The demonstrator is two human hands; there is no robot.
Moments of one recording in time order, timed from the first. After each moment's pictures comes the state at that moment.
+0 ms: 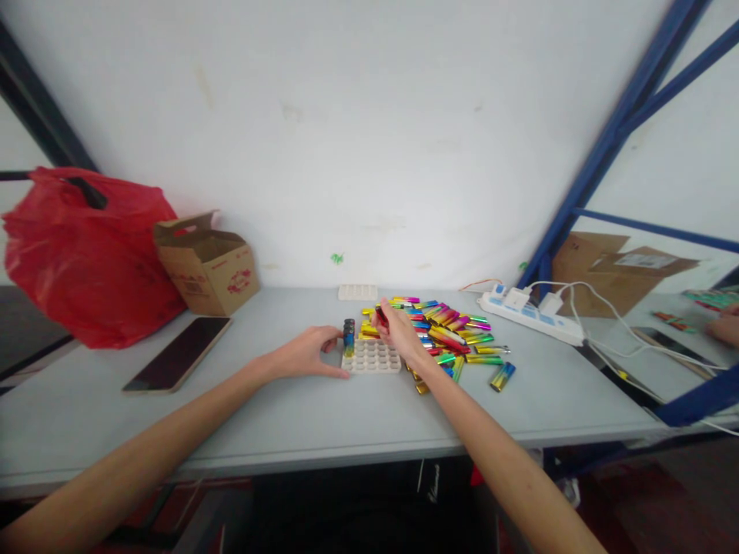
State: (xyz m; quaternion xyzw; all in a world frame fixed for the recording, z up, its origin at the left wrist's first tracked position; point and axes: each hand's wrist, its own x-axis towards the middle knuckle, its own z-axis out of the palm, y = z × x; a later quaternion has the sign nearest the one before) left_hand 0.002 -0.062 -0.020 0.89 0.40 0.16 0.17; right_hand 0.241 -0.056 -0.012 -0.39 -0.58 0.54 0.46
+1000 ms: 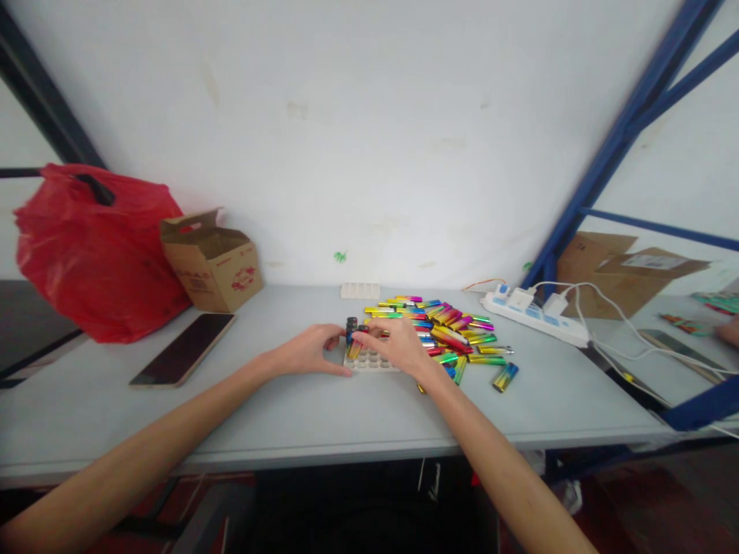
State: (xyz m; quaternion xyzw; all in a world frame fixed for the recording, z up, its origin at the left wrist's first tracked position) left_hand 0.003 -0.065 -0.018 0.89 0.40 0.16 0.17; right_hand 0.245 -0.081 -0.003 -0.37 -0.82 0.20 0.38
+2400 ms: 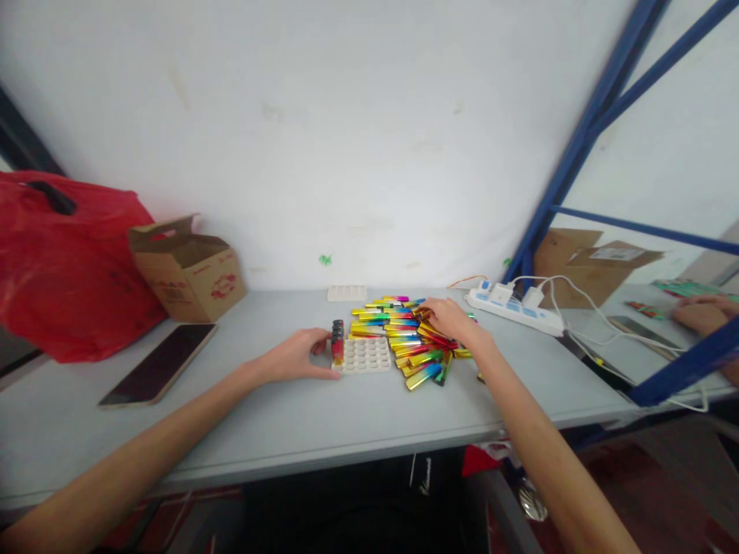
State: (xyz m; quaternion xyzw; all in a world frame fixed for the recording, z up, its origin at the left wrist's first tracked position) left_hand 0.002 -0.062 -0.019 0.89 0.41 0.15 0.17; right_hand 0.393 -0.015 -0.009 -0.53 -0.84 -0.03 0.14
